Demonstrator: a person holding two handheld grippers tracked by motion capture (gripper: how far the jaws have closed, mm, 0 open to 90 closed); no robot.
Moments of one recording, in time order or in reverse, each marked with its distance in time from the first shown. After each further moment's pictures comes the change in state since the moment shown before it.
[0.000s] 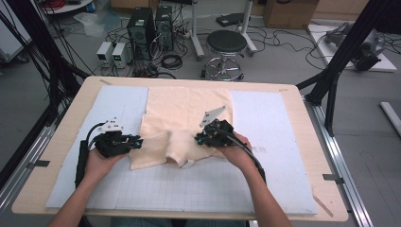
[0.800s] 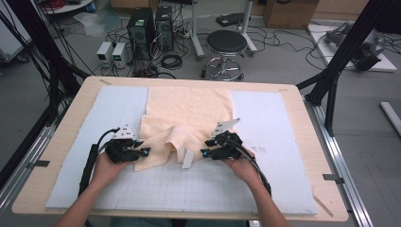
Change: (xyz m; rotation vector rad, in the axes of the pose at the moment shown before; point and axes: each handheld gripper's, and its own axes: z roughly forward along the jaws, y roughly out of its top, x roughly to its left) left arm -0.015 -0.013 0.027 0.095 0.004 0.095; right arm 0.012 -0.051 0.001 -0.074 0.043 0.162
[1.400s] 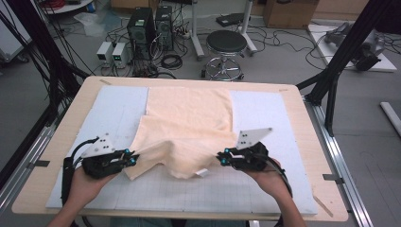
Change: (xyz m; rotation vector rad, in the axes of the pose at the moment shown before) left arm -0.061 0.009 -0.101 -0.156 -0.077 0.108; right arm 0.044 -0.012 -0.102 -0.119 0.079 -0.152
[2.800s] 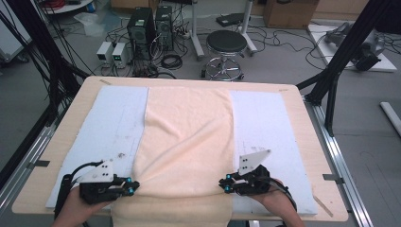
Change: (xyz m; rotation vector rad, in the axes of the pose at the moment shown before) left arm -0.028 -0.037 -0.002 0.078 -0.234 0.052; right arm 0.029 -0.046 0.011 0.057 0.155 0.025
